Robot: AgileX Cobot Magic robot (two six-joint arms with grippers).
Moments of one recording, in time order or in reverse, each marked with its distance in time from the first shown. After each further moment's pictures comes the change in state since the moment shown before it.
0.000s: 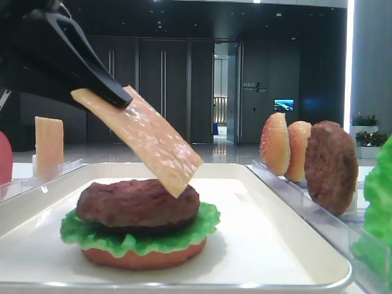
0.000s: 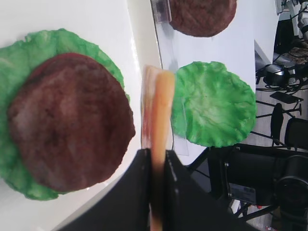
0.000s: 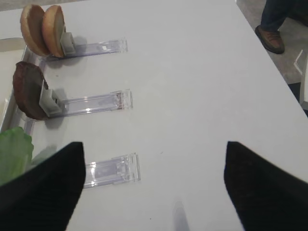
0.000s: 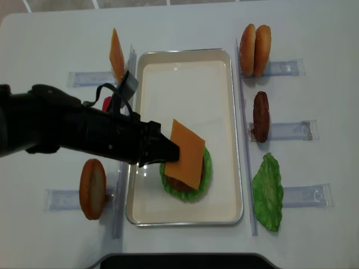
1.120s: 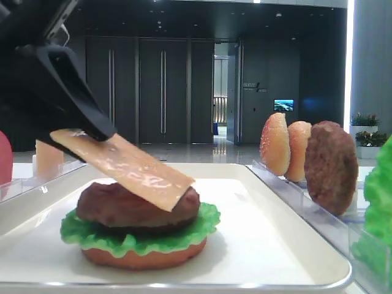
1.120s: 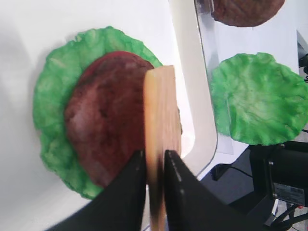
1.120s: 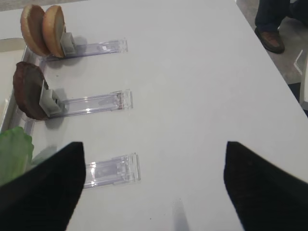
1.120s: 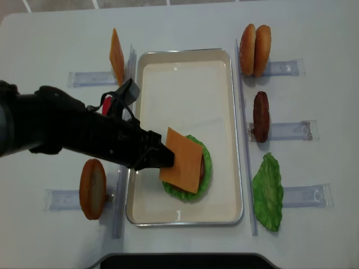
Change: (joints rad) left arm 0.000 0.028 0.000 0.090 -0.082 0.023; right arm 0.000 0.000 0.000 0.000 0.000 0.000
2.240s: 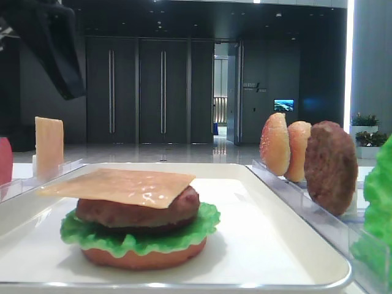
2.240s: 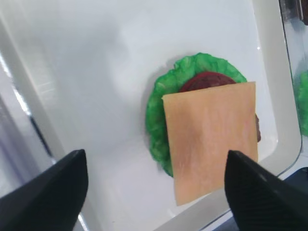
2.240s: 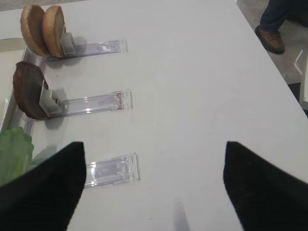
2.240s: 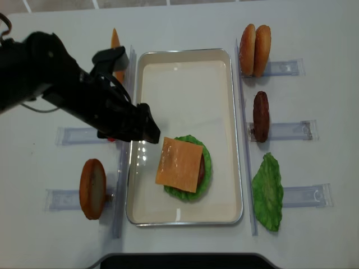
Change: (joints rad) left arm 0.017 -0.067 -0.244 0.743 0.033 -0.598; right arm 0.000 0.000 0.000 0.000 0.000 0.000
